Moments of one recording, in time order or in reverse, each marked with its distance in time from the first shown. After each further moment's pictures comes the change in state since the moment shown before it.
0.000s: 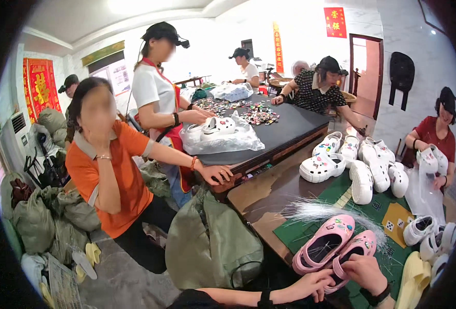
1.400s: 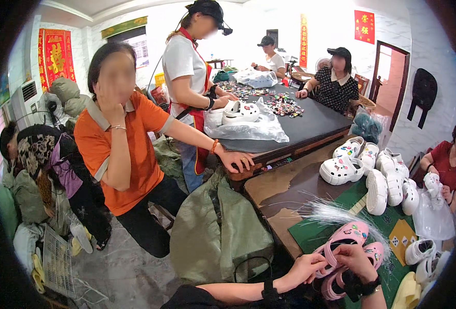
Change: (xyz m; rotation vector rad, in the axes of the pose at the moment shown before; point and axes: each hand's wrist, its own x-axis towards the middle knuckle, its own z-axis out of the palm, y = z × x) left_hand -0.010 0.033 -0.041 0.017 0.460 0.040; right_hand 0.082 0.012 0.040 0.809 -0.267 0.318
